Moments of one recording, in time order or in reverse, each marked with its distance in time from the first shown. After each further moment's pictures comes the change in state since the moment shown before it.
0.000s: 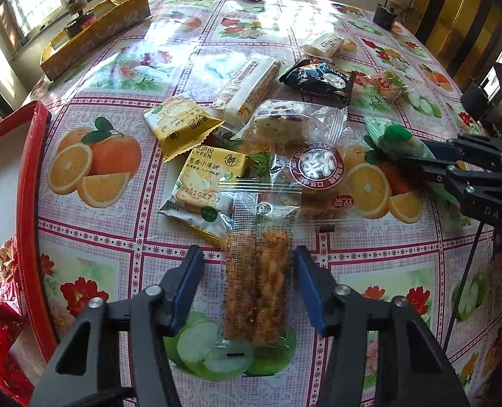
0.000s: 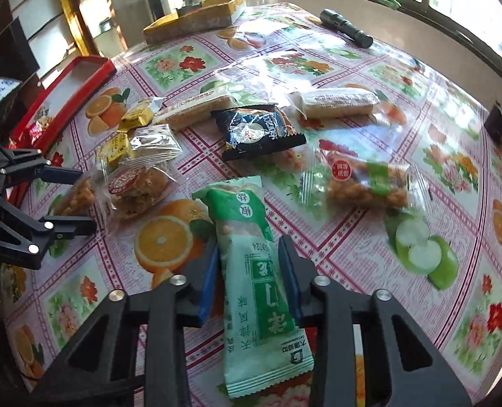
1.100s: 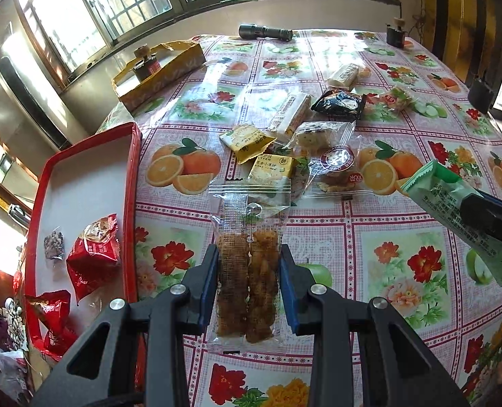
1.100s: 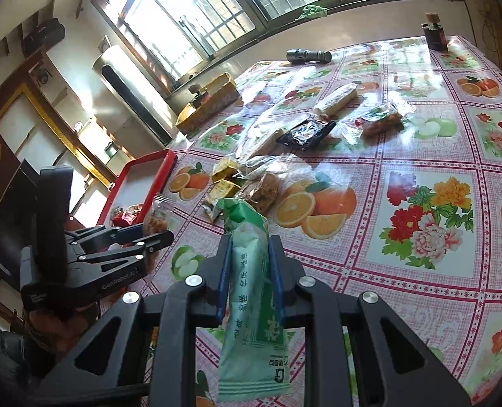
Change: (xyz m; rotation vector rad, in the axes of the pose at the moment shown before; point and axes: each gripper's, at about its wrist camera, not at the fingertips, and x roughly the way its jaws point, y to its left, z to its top) left arm -0.066 -0.001 -0.045 0.027 -0.163 0.244; right arm -0.083 0.077 -0.076 0.430 -0.336 0.184
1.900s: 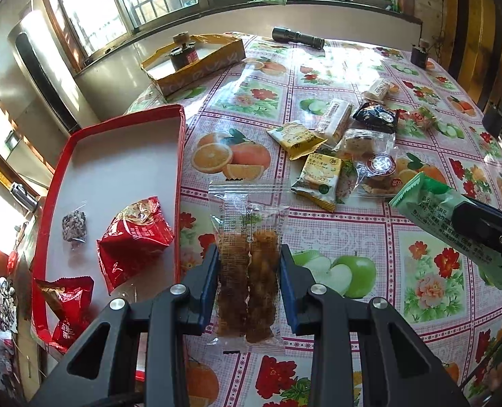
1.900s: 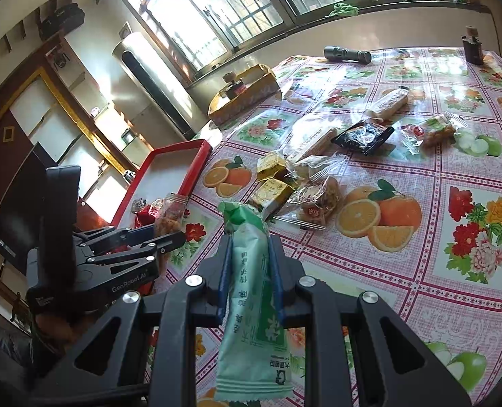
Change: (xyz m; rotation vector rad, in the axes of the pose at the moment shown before) left arm -0.002 0.052 -0.009 -0.094 -0.012 0.001; right arm 0.032 0.048 0.006 -0.061 0.031 0.058
